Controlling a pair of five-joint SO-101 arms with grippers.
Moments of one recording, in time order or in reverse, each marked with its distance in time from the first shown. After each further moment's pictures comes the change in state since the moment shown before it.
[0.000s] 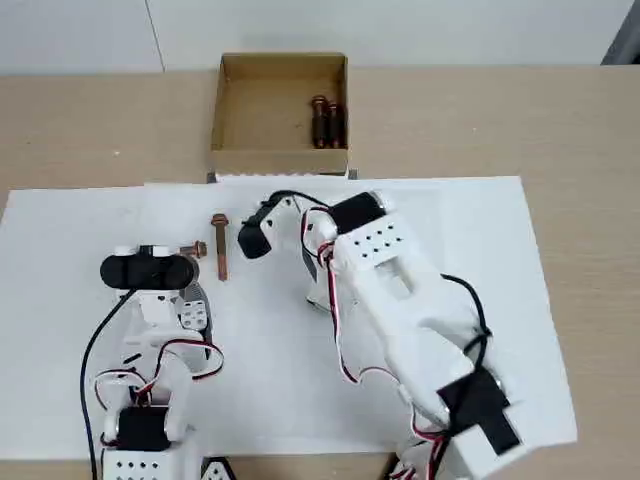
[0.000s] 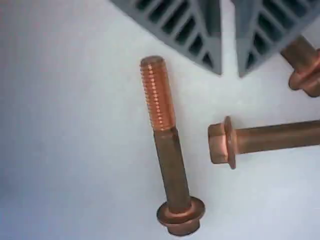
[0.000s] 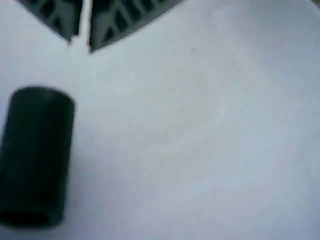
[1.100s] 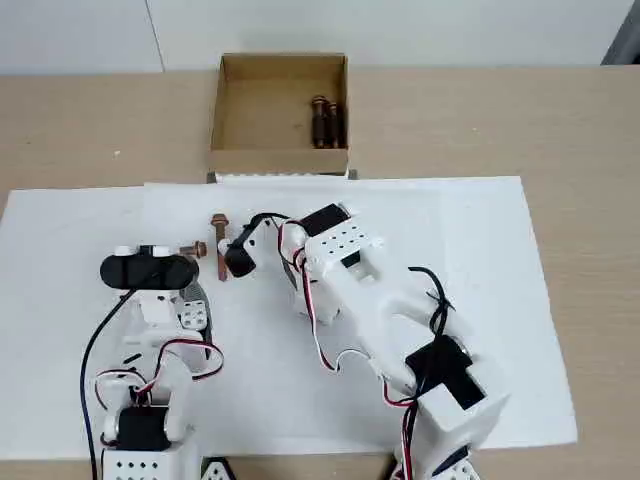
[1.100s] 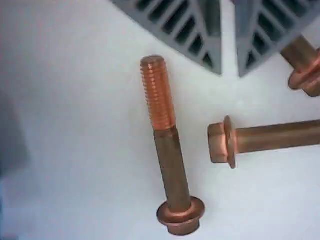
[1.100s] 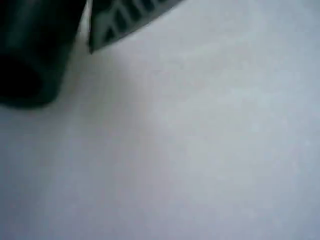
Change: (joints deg) left arm 0.0 0.0 0.0 0.0 0.0; right arm -3.2 12.9 0.2 -8.8 1.4
